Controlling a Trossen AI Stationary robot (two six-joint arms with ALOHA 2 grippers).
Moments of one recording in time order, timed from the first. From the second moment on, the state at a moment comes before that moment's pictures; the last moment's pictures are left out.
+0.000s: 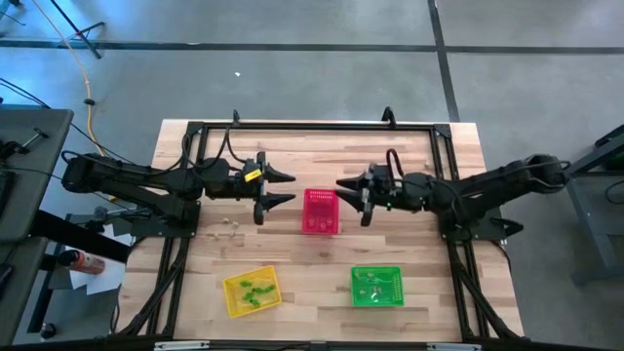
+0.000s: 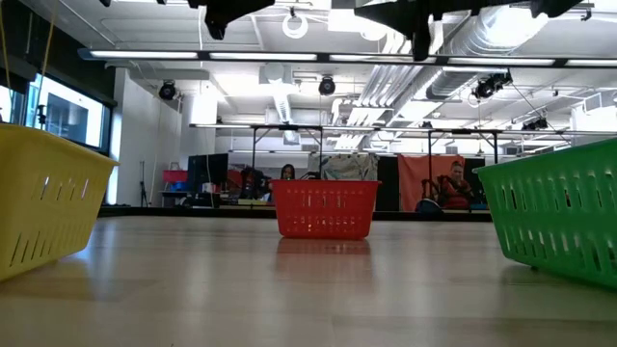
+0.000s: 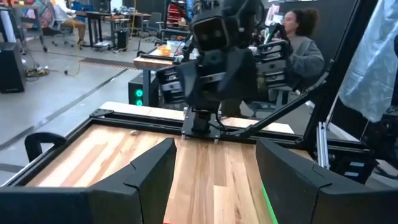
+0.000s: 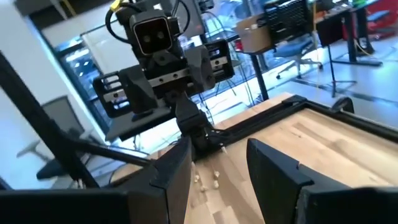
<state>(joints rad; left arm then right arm) -0.04 1.07 0.71 0.31 -0.09 -0.10 0.13 1.20 0.68 0.54 0.31 0.38</state>
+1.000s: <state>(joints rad) -0.03 1.05 0.73 0.04 -0.08 -0.17 0.02 1.20 0.68 0.53 0.04 0.10</state>
